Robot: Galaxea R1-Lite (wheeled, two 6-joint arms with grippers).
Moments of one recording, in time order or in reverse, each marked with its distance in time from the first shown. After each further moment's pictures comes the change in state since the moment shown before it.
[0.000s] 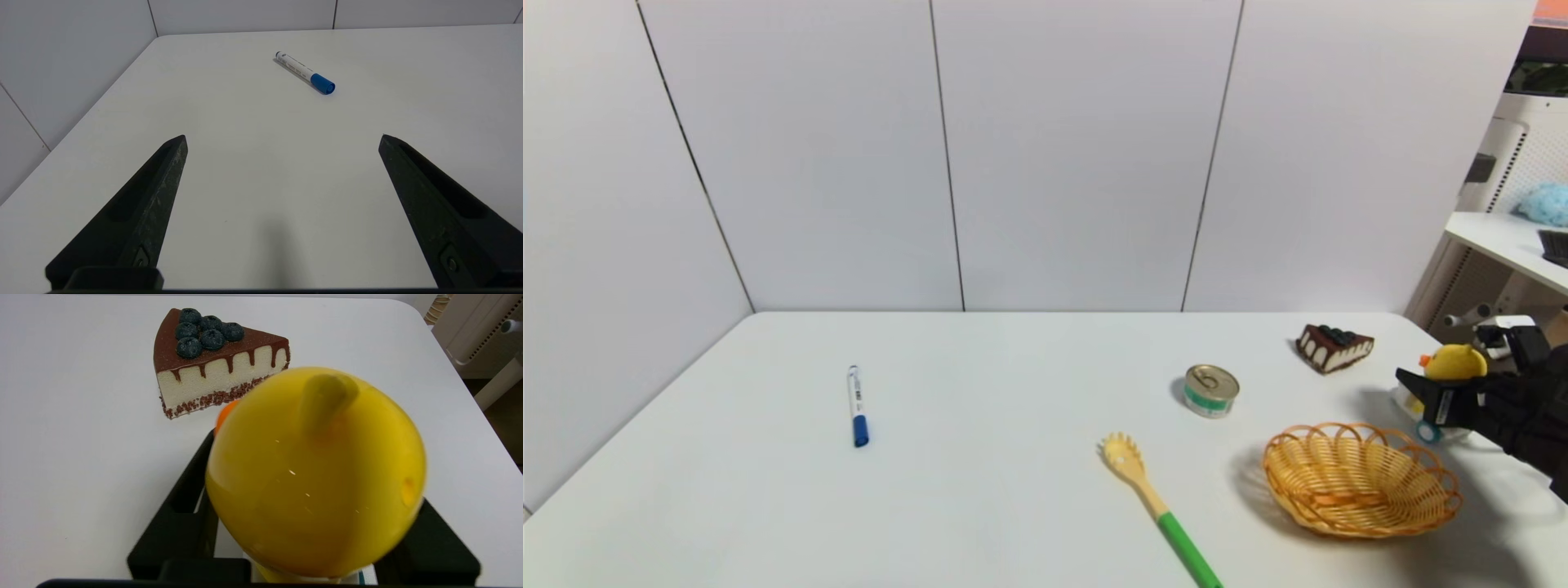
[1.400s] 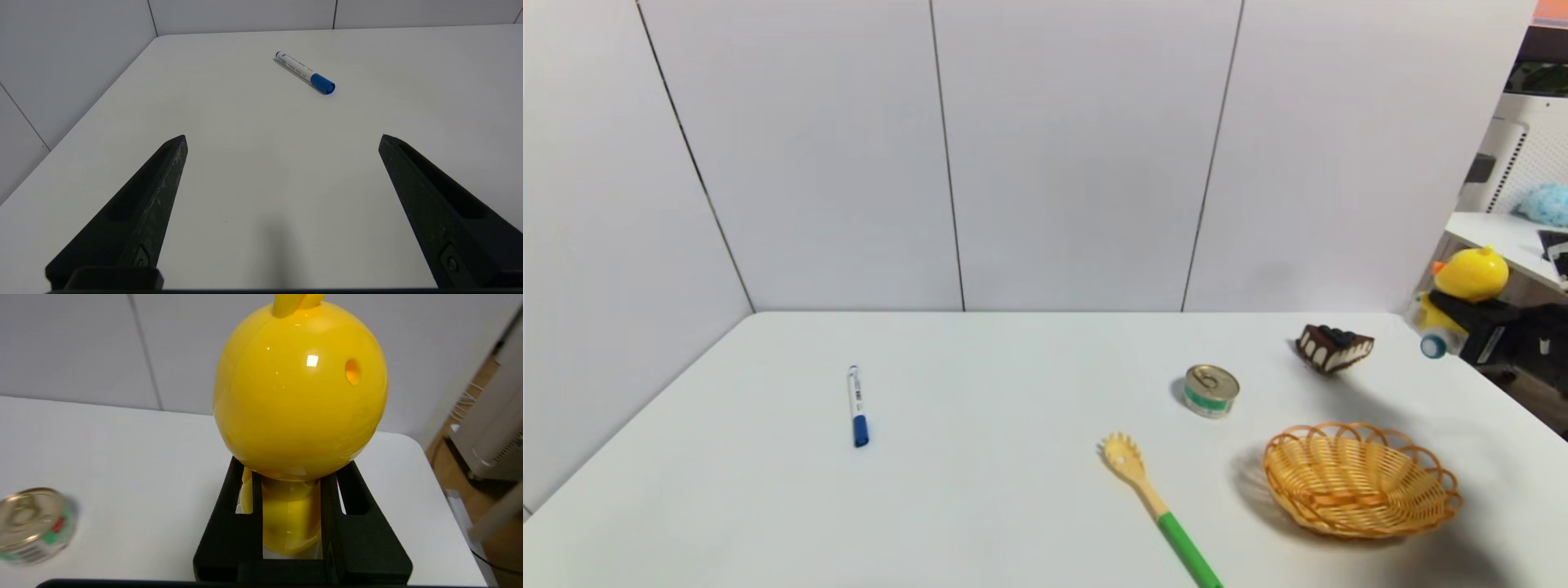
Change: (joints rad) left arm 0.000 0.000 0.000 0.000 0.000 0.000; right arm 0.002 -0.273 -0.061 0.070 0.203 0.094
